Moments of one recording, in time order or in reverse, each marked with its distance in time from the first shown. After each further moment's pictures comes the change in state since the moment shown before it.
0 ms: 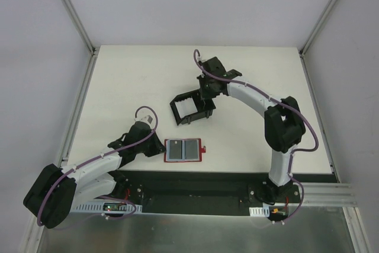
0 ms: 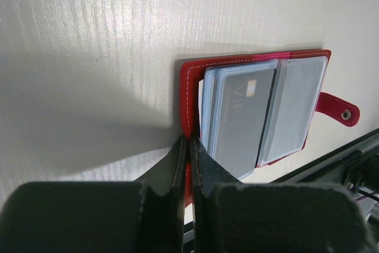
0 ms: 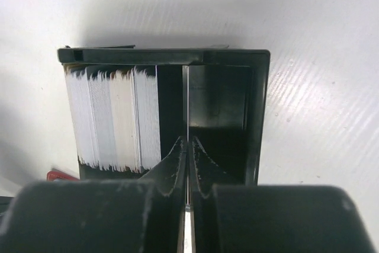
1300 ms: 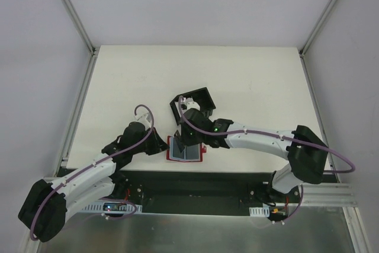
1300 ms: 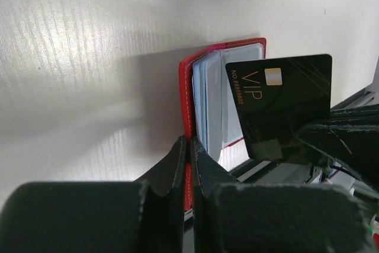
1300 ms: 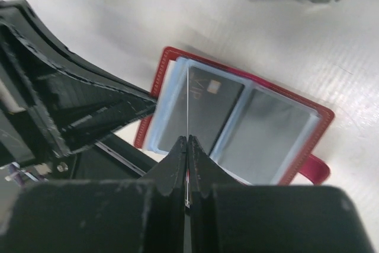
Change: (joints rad) left arm 0.000 -0.165 -0.008 -0.001 0.075 0.026; right arm 0.510 -0.393 -0.520 0.243 0.200 0.426
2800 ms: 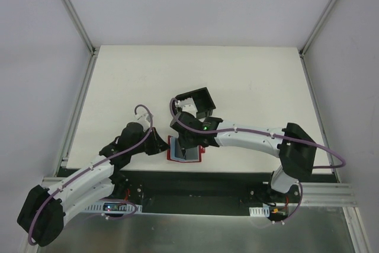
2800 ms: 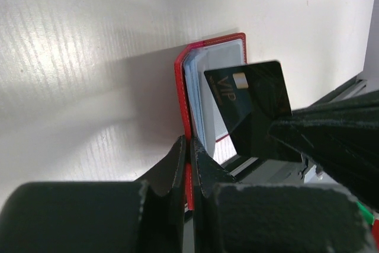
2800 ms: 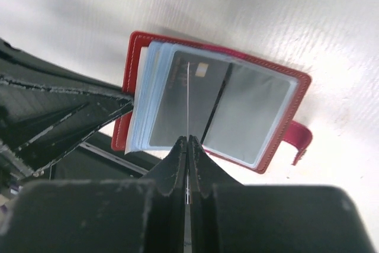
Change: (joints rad) left arm 0.000 -0.053 0.000 -0.018 0.031 0.024; right arm 0.061 0.119 0.180 -0.253 0.070 0.080
